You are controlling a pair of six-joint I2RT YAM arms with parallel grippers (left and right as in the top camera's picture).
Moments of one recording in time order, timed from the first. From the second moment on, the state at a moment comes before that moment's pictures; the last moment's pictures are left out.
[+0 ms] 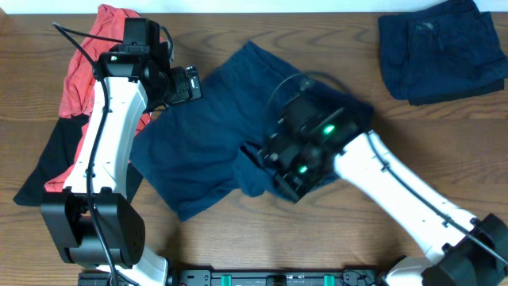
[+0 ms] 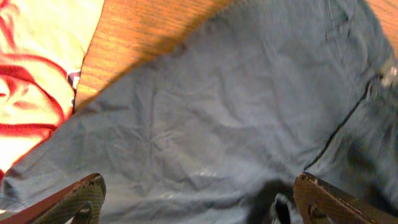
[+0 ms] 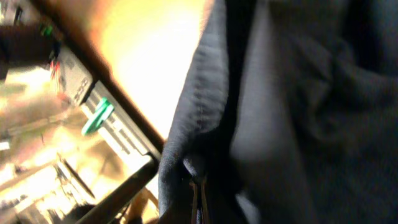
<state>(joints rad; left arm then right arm) -0.04 1.75 1.58 -1.03 0.15 -0.27 0.71 1.60 1.33 -1.23 -0.43 -0.03</state>
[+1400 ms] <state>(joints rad) 0.17 1.75 1.58 -0.97 0.15 -0.27 0.76 1.84 1.33 -0.89 -0.29 0.02</state>
